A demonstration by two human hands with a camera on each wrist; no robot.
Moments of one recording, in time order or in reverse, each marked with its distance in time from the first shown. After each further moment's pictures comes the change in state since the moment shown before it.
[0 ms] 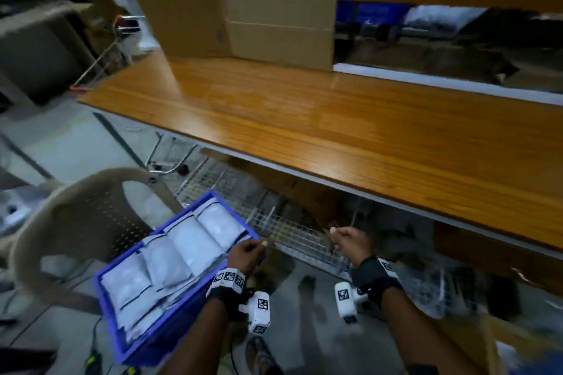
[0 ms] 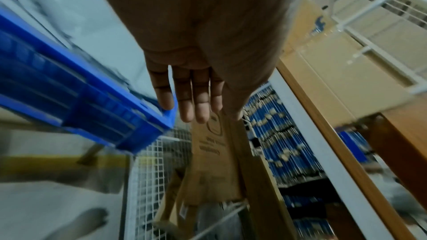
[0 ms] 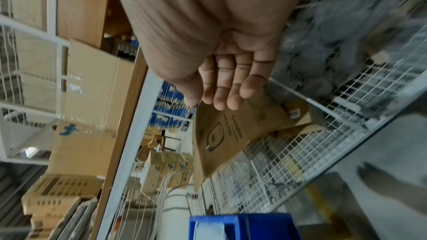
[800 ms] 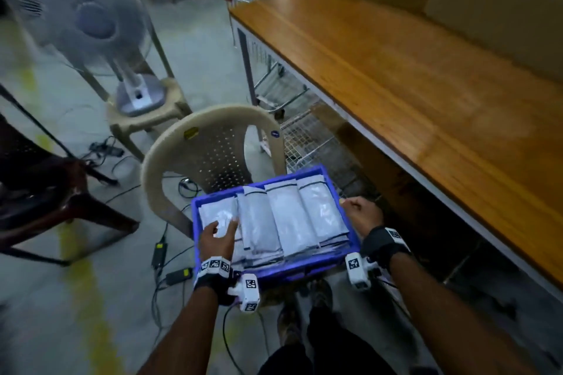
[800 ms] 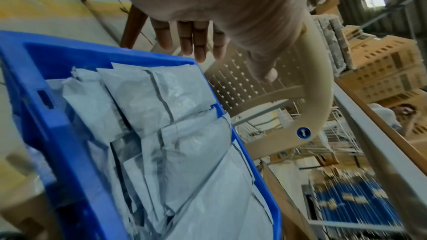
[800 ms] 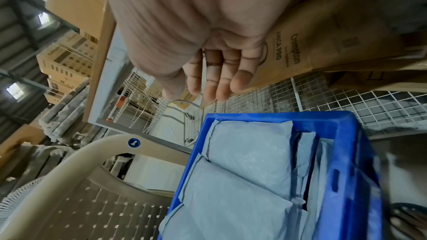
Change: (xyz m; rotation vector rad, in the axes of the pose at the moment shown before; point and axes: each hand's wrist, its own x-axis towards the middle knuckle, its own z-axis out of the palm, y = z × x) left_hand 0.025 -0.161 -0.246 -0.332 0.731 -0.476; right_hand 0.061 -0.168 0.292 -0.444 -0.329 -0.182
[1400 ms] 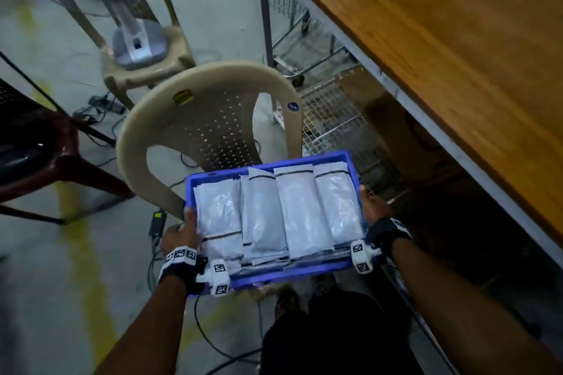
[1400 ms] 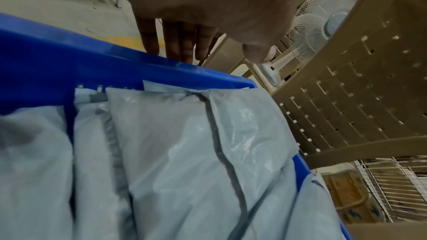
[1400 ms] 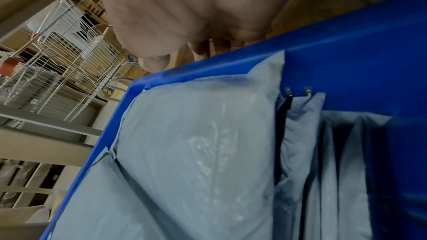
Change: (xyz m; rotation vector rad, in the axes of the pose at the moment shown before) left_hand 0.109 -0.076 -0.004 0.233 0.154 -0.325; right_hand 0.125 0.056 0.078 -0.228 -0.121 0.252
